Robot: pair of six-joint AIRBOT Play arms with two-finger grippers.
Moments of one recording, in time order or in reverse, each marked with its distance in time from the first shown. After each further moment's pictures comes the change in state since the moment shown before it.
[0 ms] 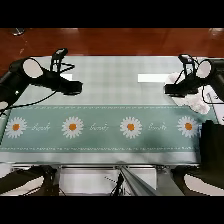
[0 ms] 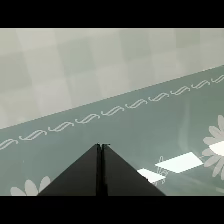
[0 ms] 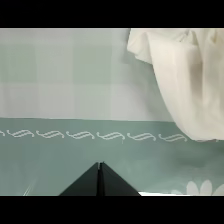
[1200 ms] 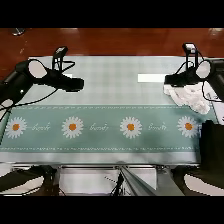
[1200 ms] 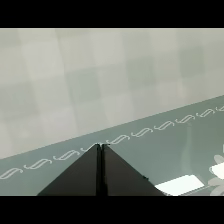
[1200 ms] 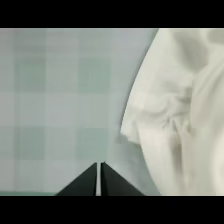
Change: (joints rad) left arm 0.000 -0.048 0.000 0.000 0.121 0.000; right arm 0.000 -0.001 0.000 -0.034 -0.288 0.003
